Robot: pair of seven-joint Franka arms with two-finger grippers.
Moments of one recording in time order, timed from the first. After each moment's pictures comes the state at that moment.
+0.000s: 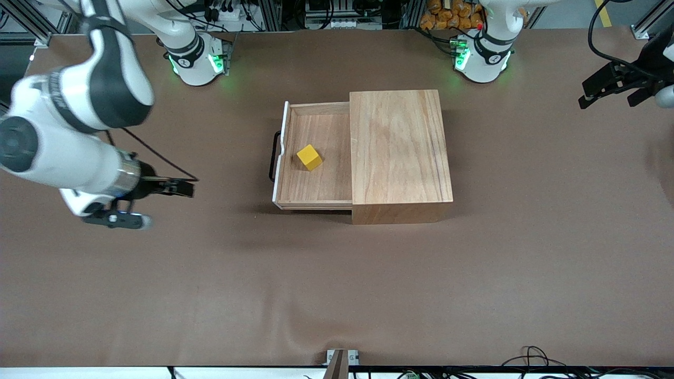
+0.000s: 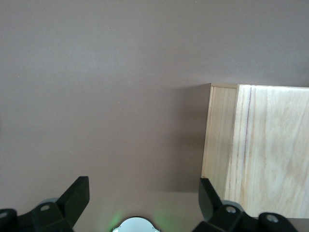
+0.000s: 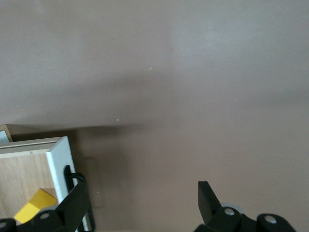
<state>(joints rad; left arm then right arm) 0.05 -0.11 -0.10 -1.57 -0.04 1.44 -0.11 0.21 0.29 -0.08 -1.46 0.13 1.63 0.25</state>
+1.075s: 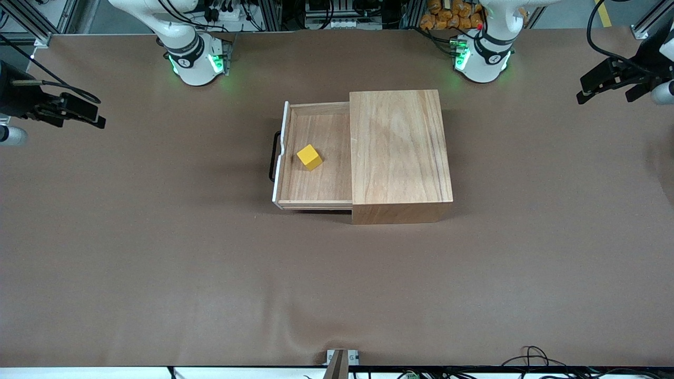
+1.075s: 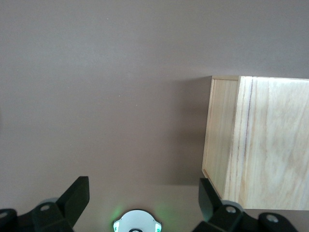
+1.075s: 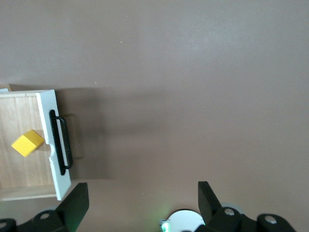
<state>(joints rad) 0.05 -0.12 -0.10 -1.57 -0.04 1.40 -0.11 -0.05 0.01 0.04 -1.49 0.10 1.36 0.07</state>
